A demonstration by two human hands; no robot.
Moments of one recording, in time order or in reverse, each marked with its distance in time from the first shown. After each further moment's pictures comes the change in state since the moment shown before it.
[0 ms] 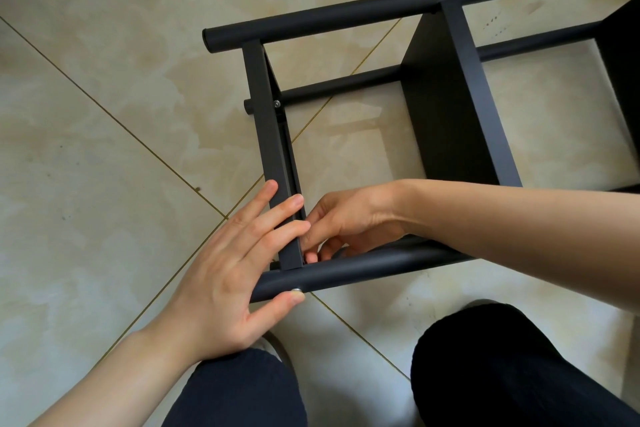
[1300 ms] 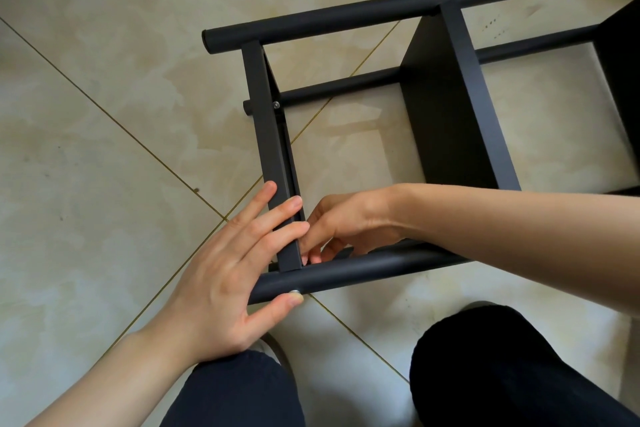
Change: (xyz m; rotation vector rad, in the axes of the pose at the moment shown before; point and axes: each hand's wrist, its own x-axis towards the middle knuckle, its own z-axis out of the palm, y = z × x) left_hand -0.001 -0.001 -0.001 0.011 -0.005 0.001; right_hand 0.001 -0.001 0.001 -0.068 0.060 0.042
